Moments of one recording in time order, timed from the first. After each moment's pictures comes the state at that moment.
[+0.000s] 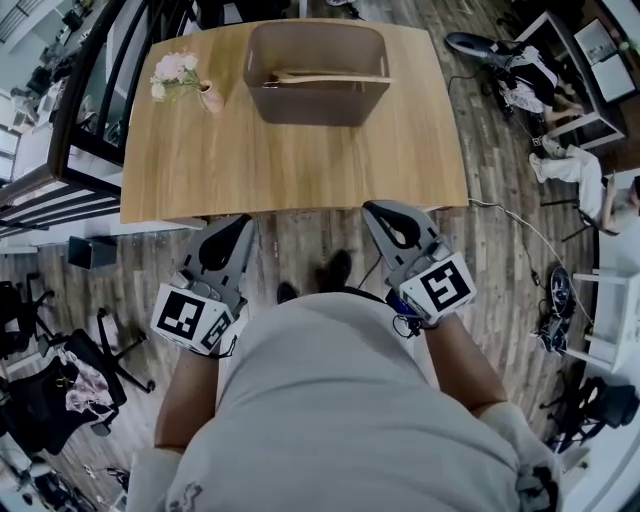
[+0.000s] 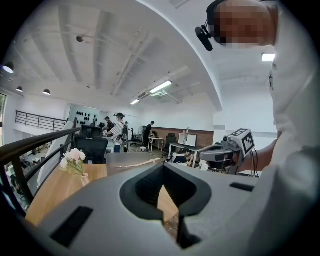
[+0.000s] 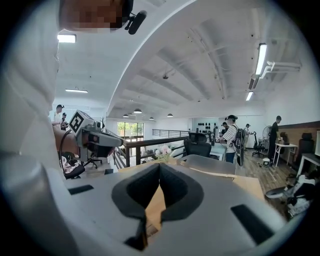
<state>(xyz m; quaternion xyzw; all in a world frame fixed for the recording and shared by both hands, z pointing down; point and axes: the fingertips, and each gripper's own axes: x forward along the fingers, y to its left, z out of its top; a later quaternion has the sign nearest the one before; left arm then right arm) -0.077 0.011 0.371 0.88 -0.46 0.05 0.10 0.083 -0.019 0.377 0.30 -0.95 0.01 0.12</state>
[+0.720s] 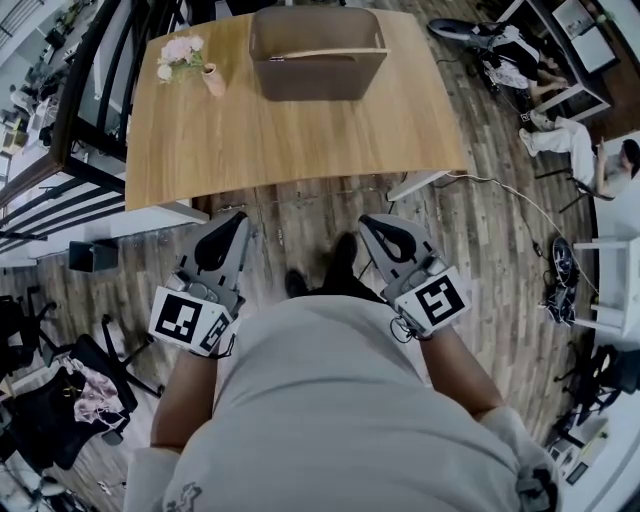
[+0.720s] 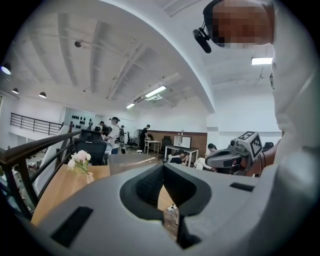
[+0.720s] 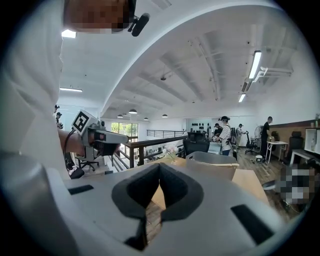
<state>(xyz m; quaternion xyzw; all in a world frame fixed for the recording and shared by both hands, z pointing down) -0.118 0.097 0.365 0.89 -0.44 0.04 0.08 0.044 0.099 0.382 0.34 -0.93 0.01 0.11</state>
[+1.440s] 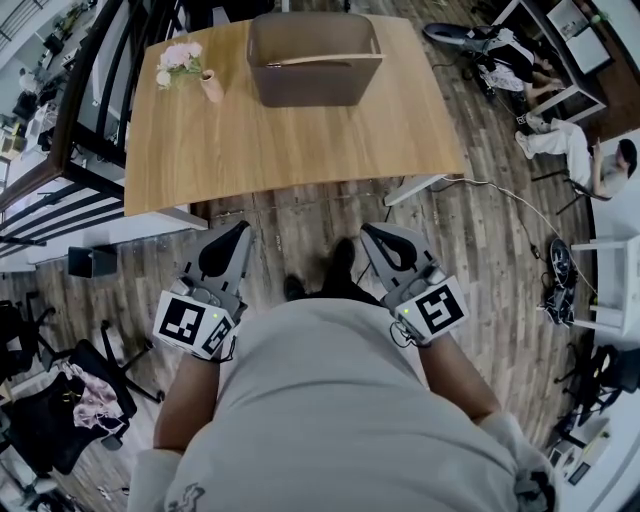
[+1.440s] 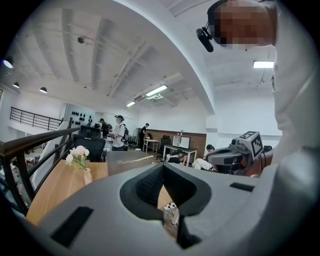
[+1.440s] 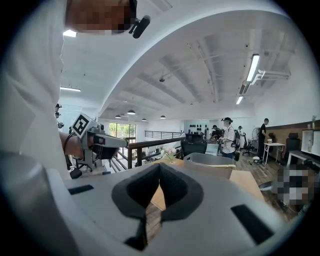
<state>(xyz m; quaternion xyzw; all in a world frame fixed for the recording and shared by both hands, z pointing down) -0.115 0.104 0.374 0.90 -0.43 0.04 0.10 0.052 0.110 0.378 0.36 -0.93 0.01 0.10</state>
